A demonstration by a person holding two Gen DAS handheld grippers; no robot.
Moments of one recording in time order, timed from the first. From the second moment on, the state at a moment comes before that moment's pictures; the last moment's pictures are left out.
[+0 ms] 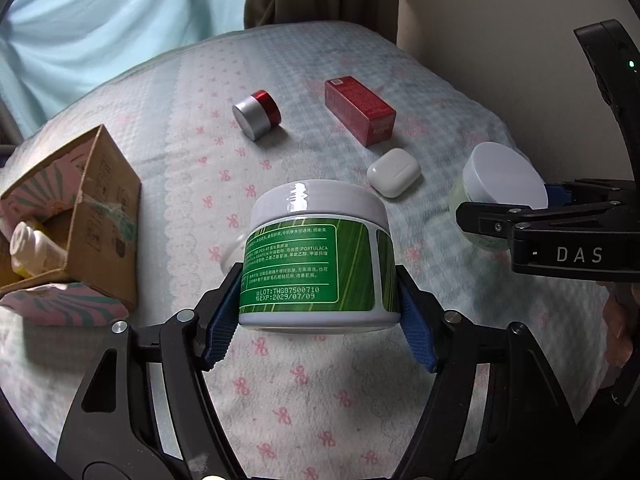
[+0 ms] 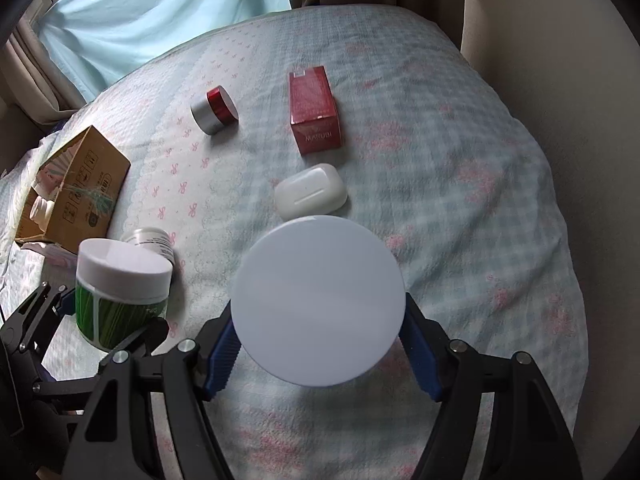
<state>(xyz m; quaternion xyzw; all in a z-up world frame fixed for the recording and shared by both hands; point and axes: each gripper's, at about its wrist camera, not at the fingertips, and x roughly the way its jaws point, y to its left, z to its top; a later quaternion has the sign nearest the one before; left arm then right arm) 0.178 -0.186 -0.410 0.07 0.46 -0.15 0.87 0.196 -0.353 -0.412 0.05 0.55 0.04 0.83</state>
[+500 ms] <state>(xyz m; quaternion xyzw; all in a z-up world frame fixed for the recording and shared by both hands) 0.180 -0.049 -0.285 -0.01 0.42 -0.14 0.90 0.186 -0.267 -0.278 0.06 0.52 0.01 0.85</state>
